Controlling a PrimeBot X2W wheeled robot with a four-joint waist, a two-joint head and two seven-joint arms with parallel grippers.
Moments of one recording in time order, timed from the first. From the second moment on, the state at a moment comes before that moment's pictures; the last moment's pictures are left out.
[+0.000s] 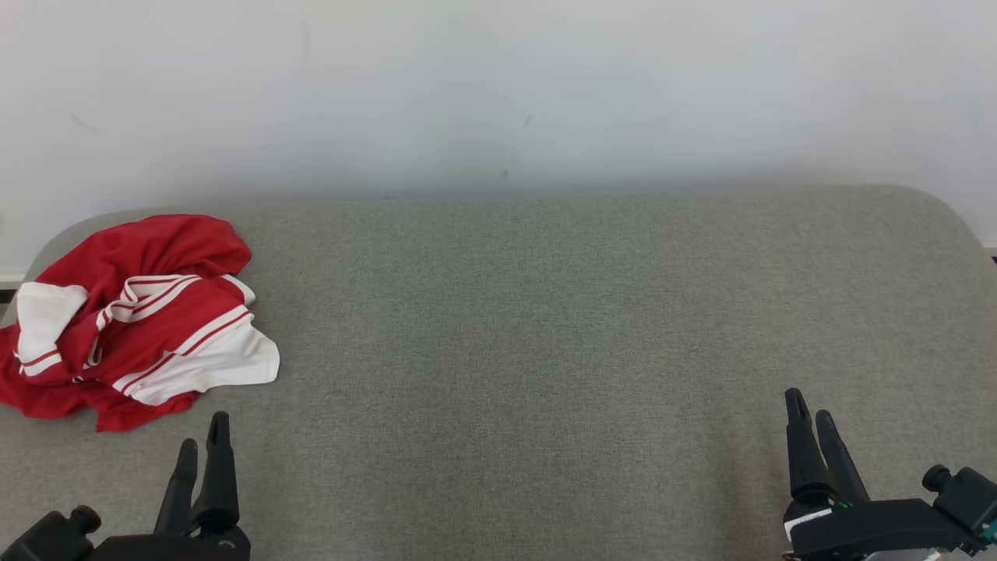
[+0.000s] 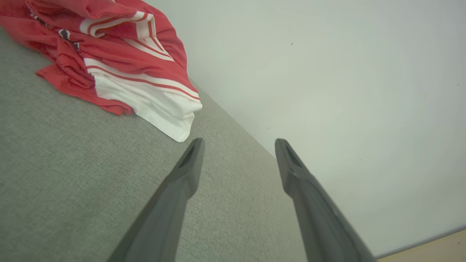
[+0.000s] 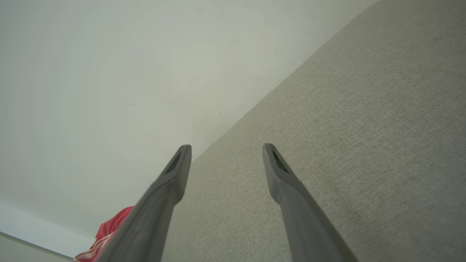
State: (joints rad) left arm -0.04 0.06 0.10 0.13 -0.89 -0.09 -0.06; right arm -0.03 -0.05 -0.03 0.16 0.86 0.13 -0.06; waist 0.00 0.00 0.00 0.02
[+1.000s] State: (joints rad) left arm -0.01 0.10 0.07 0.11 -0.49 -0.07 -0.15; right arm 0.00 -0.05 0.00 0.09 0.43 0.13 -0.11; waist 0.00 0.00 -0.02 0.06
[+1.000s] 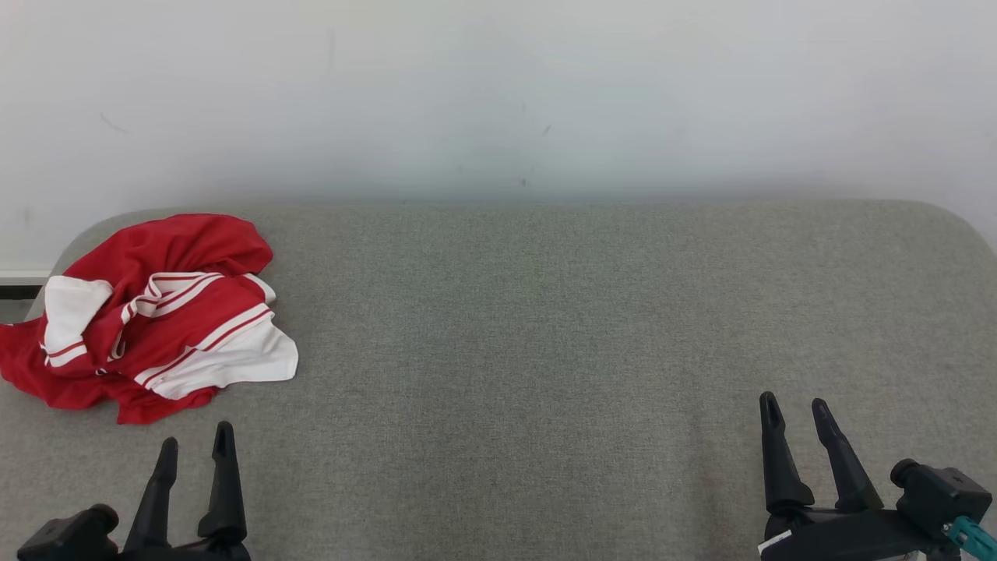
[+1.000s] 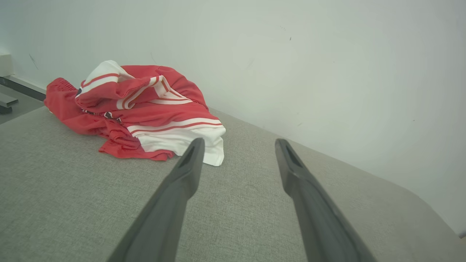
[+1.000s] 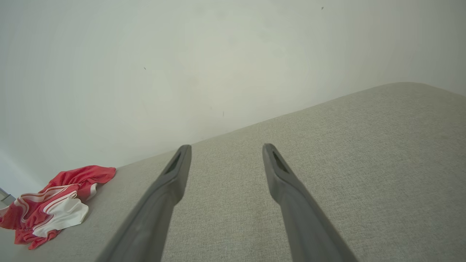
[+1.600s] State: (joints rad) left arm 0.01 0.12 0.05 0.02 -0.39 -0.09 -0.11; right arm 0.04 -0.05 -0.01 0.01 0.30 0.13 -0.09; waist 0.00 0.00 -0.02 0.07
